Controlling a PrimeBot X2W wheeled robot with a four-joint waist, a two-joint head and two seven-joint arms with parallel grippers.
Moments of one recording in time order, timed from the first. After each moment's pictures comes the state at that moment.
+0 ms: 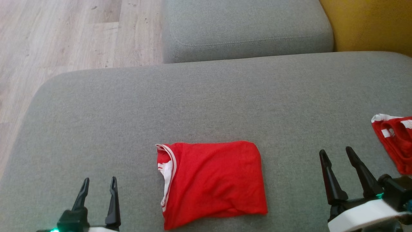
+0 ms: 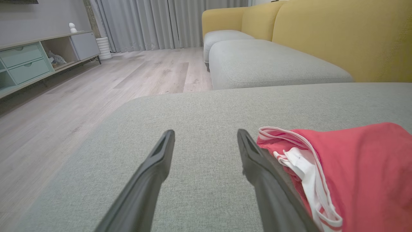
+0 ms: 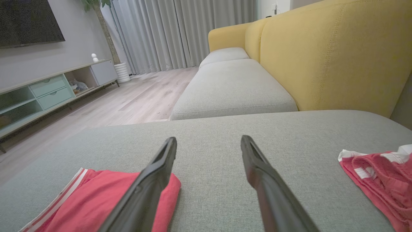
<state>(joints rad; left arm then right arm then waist) 0.13 0.39 -0.41 0.05 -0.44 0.33 -0.14 0.26 -0.07 0.02 -0.26 0.22 0.13 0.13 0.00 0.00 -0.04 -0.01</state>
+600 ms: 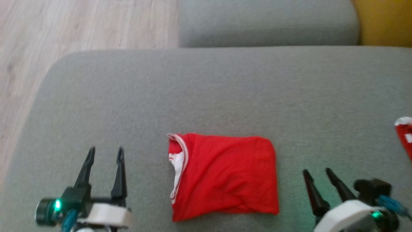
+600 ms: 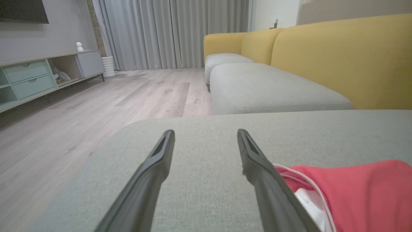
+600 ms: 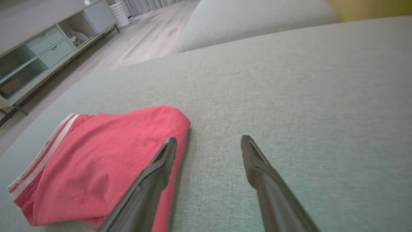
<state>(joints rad) 0.01 0.38 -0.43 0.05 -0.43 0.30 -0.18 0.22 -0.07 0.05 -0.03 0.29 0.13 0.19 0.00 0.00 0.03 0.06</state>
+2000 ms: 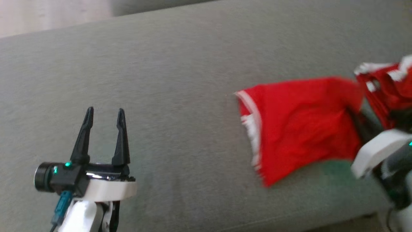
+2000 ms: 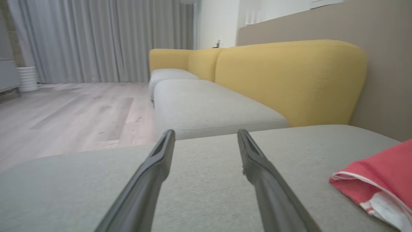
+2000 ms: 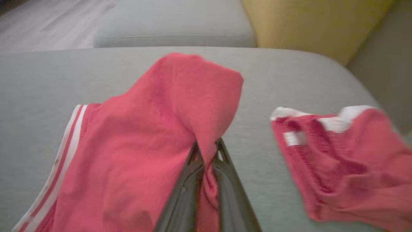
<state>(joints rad) -0.12 0.27 -0.33 0.03 -0.34 0.17 -0.26 -0.12 -0.33 0.06 0.02 0.32 0.13 0.34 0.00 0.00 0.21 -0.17</state>
